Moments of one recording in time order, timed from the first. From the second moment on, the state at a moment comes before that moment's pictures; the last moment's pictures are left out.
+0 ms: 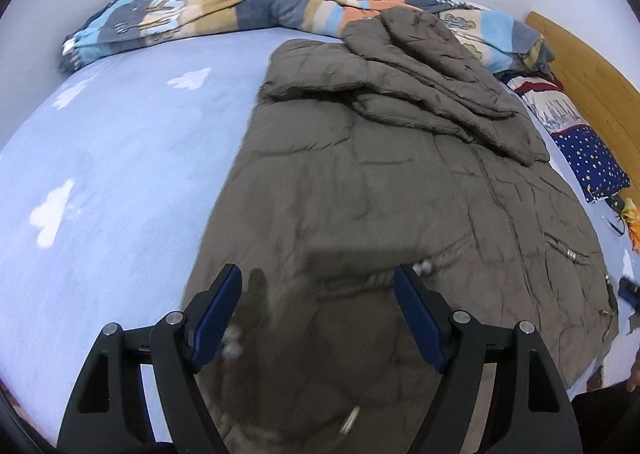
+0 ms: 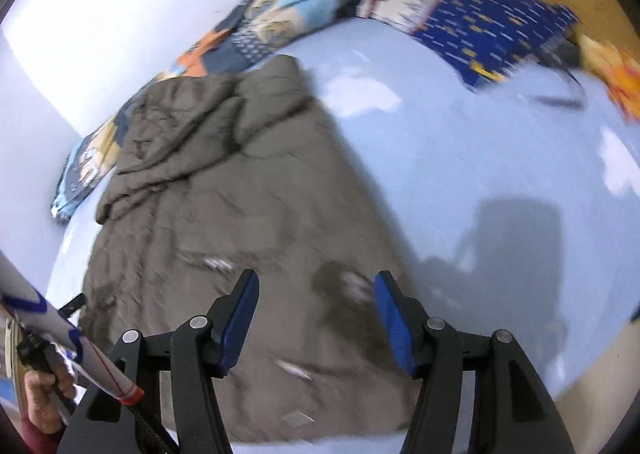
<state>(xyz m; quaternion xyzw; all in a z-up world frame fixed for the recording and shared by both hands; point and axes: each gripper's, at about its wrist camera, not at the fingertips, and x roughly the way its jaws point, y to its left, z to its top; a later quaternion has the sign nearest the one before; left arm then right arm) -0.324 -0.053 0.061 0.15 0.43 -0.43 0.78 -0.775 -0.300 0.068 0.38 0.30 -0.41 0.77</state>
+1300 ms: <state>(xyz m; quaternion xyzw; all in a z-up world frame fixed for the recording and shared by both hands) -0.367 0.026 0.013 0.02 0.50 -0.39 0.77 -0.755 -0.236 0.007 0.51 0.21 -0.35 0.76</state>
